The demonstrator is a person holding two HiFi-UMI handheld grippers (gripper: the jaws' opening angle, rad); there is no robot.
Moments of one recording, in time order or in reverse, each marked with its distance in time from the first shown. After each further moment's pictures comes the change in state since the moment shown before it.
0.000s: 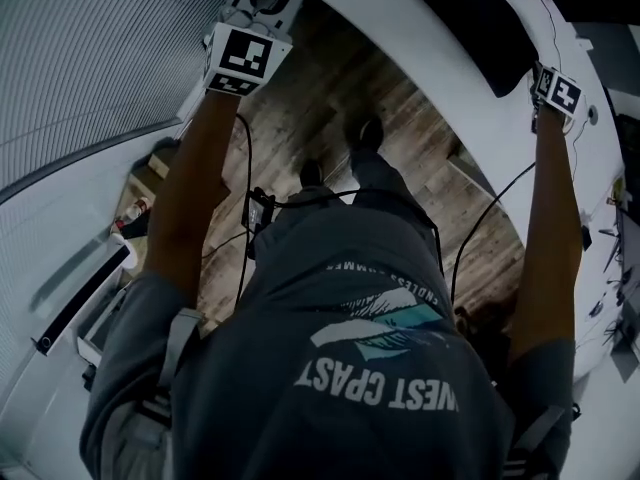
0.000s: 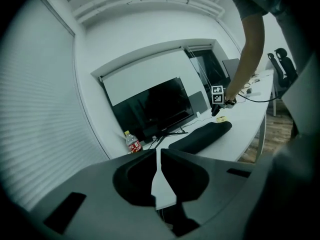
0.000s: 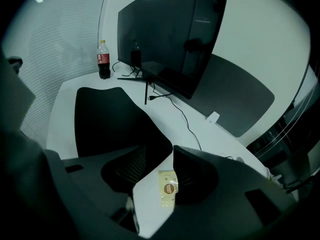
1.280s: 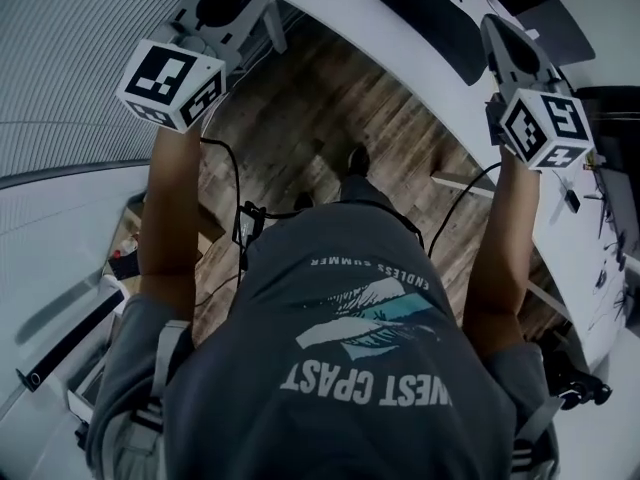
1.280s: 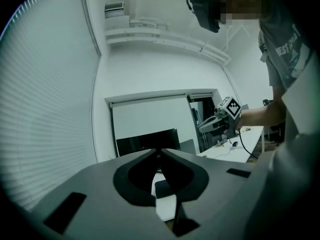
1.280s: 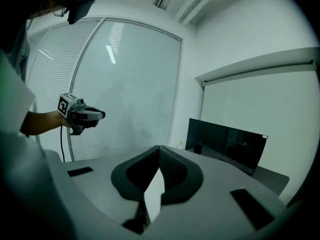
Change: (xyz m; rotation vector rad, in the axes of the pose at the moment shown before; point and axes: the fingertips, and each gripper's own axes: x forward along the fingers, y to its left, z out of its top) left arm -0.194 0.048 0.120 -0.248 -0.350 -0.094; right arm -0.410 0.249 0.123 -0.202 -0.787 0.445
